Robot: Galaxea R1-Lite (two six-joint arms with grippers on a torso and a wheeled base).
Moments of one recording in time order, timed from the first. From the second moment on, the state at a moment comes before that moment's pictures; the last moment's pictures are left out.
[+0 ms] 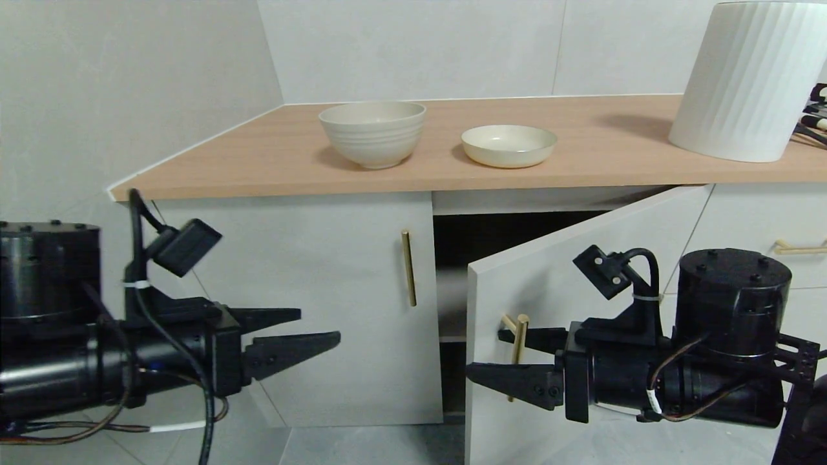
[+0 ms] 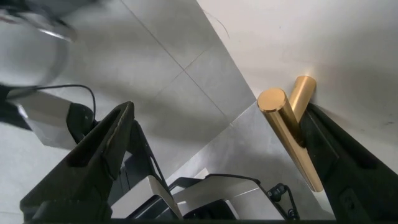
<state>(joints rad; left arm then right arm) -0.27 1.38 -0.61 -0.33 -0.59 -0.13 0.76 1.66 -0.57 -0.90 0.48 0.40</state>
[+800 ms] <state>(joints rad) -0.39 1.57 -0.59 -0.49 -0.59 -0.21 0.76 1.66 -0.56 -0.90 0.49 0.40</state>
